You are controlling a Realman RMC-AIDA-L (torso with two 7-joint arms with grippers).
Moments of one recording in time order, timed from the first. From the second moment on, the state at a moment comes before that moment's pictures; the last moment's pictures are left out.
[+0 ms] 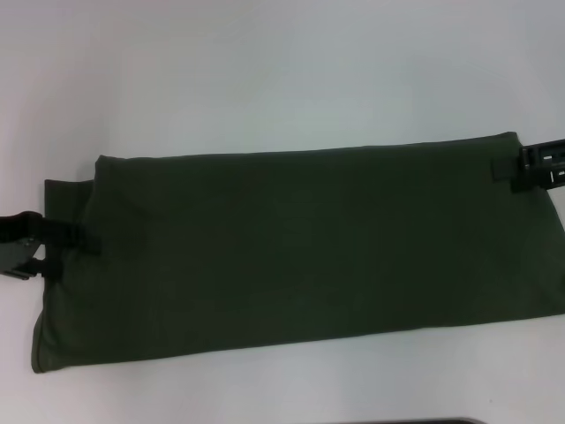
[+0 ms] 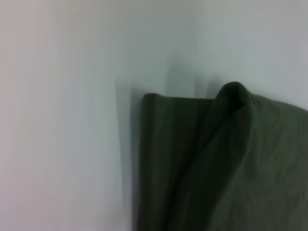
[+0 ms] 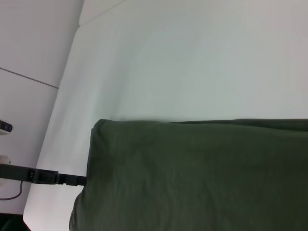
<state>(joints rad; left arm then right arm) -0.56 -1.98 -2.57 -0.80 -0.51 1.70 -2.59 0.57 1.86 -0.54 -0.70 -2.36 -1.83 2.34</state>
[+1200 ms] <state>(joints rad) -0.55 -1.96 -2.57 -0.82 -0.48 1.70 -2.62 0.57 1.86 -0.54 -0.70 -2.36 -1.83 2.34</state>
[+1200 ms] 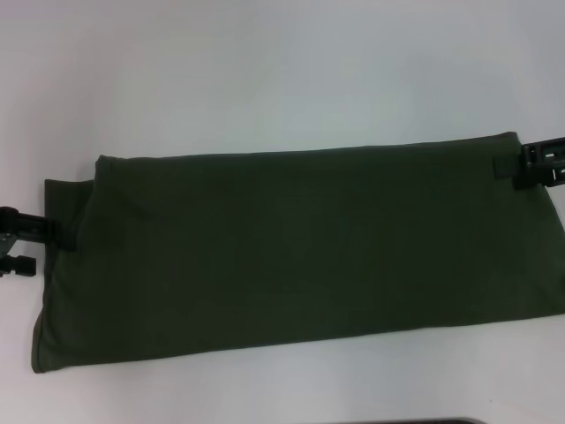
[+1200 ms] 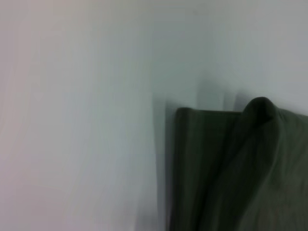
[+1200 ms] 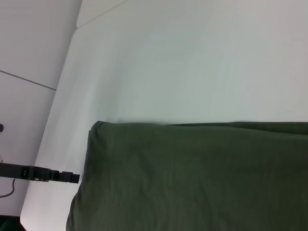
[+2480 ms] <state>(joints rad) -0.56 -1.98 -2.56 -0.80 -0.47 1.68 -2.63 0.57 1.86 -0.54 -0.70 -2.36 -1.83 2.34</state>
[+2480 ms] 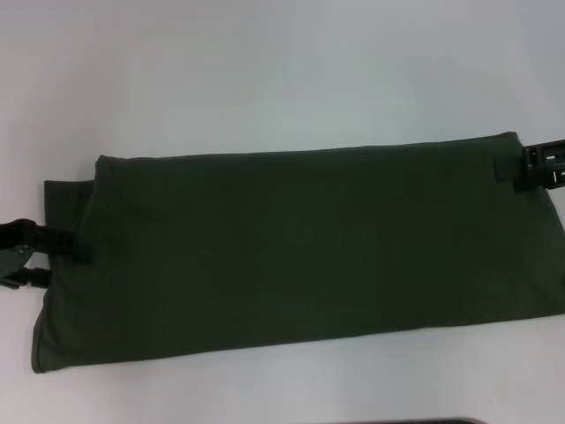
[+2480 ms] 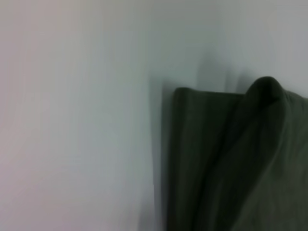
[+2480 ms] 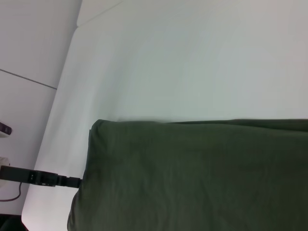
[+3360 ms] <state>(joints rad) -0.58 -1.99 -2.56 -0.80 -0.50 1.71 -2.62 0.57 1.85 -0.54 -0.70 -2.36 -1.83 2.34</state>
